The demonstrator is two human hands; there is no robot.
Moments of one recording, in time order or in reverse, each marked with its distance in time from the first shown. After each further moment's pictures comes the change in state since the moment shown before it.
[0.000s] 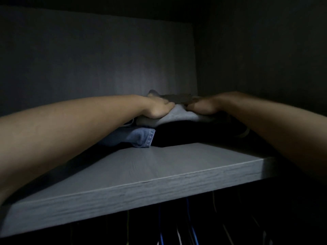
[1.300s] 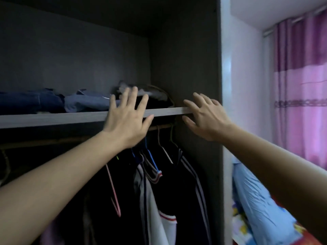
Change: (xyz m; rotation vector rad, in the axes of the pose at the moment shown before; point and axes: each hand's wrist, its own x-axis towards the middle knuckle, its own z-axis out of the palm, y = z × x) left_hand -0.340 0.049 0.019 0.211 0.594 0.196; right_hand -0.394 -0.056 0.068 -0.652 0.600 0.066
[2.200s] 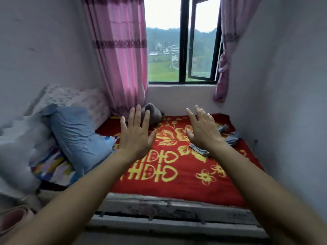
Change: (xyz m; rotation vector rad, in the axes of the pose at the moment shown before) left_hand -0.123 0.800 -0.180 -0.901 -0.166 0.507; right_hand -0.647 0.499 -0.198 -0.425 -0.549 0.785
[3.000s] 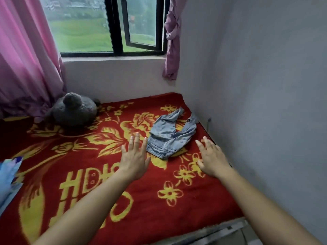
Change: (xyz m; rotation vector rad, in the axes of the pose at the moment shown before) left_hand 0.283 0.187 0.416 -0.159 -0.530 0.342; right_hand 0.120 0.320 0.276 -0.143 -0.528 0.468
